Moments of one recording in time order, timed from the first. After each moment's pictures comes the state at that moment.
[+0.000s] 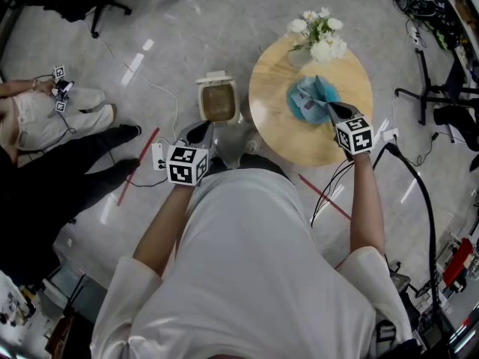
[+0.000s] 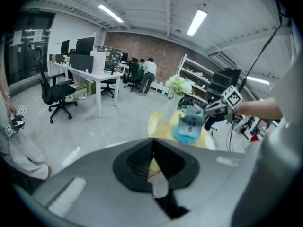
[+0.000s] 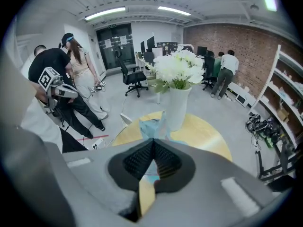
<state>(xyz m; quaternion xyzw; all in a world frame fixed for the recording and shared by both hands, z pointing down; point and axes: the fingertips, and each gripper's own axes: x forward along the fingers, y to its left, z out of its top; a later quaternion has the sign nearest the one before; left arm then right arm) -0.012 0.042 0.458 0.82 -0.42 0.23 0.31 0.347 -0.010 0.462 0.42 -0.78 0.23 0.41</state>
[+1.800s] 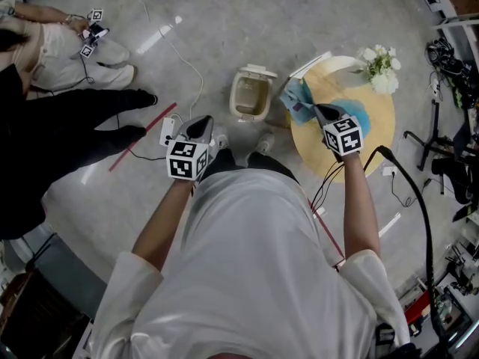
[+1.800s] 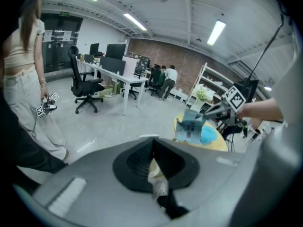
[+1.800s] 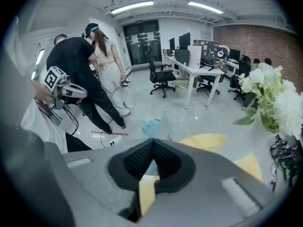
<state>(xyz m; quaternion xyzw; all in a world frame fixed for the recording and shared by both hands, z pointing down) -0.176 0.095 0.463 0.76 -0.52 0.20 0.34 0.123 -0.018 0.476 0.28 -0.84 0.19 0.43</state>
